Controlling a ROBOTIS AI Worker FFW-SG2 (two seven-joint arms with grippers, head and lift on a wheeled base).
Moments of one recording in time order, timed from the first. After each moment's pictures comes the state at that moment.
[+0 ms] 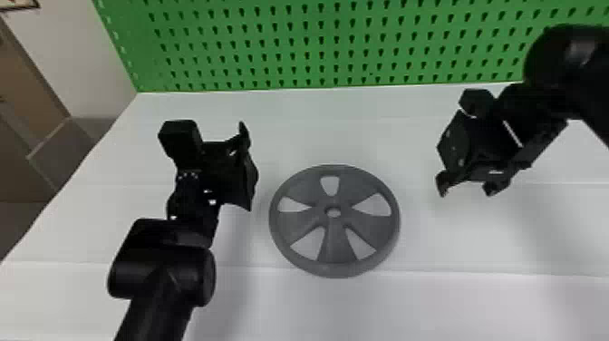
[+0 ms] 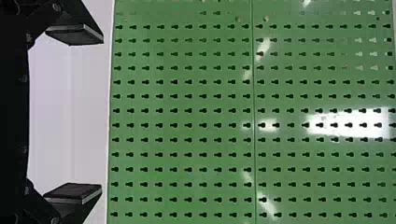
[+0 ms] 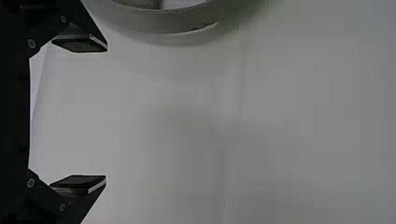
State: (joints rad) left arm -0.08 0.09 -0.04 -1.57 0.08 -0.01 0.12; right arm -1.04 -0.24 0.47 -0.75 -0.71 1.57 -0.08
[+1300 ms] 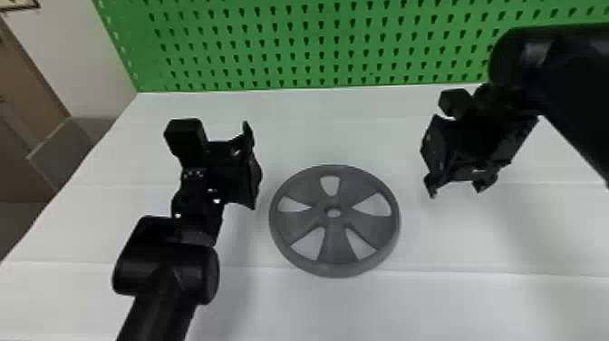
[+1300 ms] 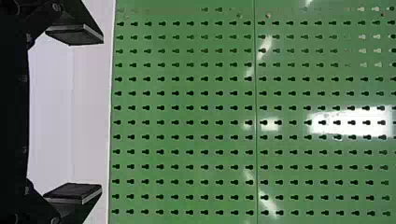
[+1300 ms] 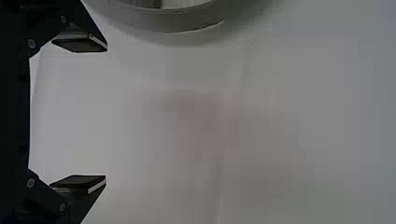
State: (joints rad) left arm -0.09 0.09 -0.06 -1.55 0.09 0.00 0.14; right arm -1.07 -0.15 0.50 -0.72 -0.60 1.57 -0.08
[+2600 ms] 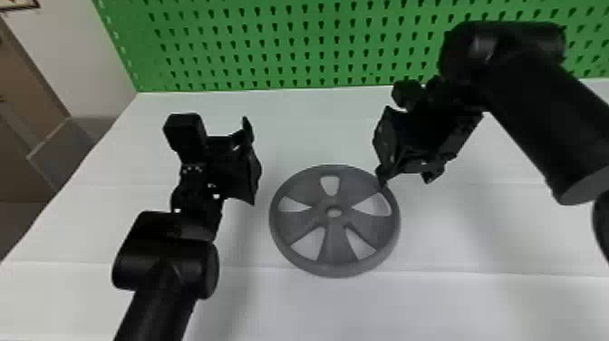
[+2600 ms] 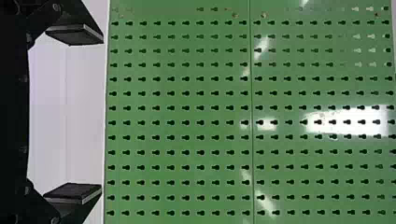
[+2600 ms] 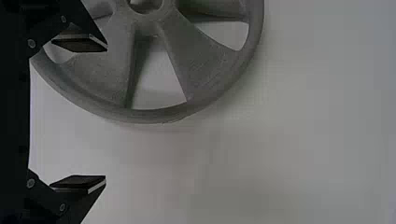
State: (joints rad) left arm -0.11 0.10 -0.06 -1.55 0.08 0.00 0.13; right arm -1.07 0.00 0.42 -0.72 -0.55 1.53 -0.08
